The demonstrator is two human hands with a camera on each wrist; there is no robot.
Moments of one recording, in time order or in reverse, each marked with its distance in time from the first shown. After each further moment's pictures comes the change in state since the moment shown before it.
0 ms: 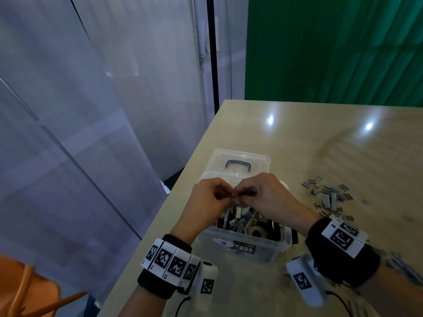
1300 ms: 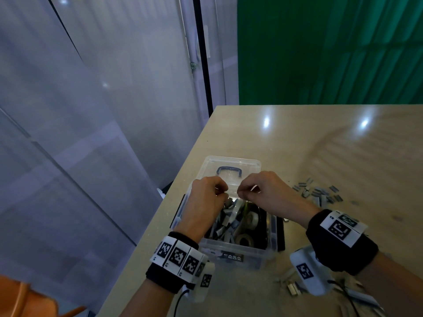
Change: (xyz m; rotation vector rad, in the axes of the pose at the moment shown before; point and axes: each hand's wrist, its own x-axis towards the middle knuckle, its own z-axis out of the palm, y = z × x) left_hand 0.032 0.013 0.029 0.281 0.145 0.057; right_hand 0.004 0.030 -0.038 -0.124 0.027 -0.006
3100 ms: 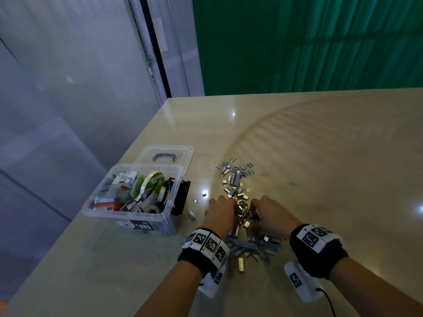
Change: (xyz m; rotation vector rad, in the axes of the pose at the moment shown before) left_hand -0.064 0.118 0.250 0.459 -0.486 -0.013; right_hand -0.201 0.173 -0.055 -0.391 -0.276 0.500
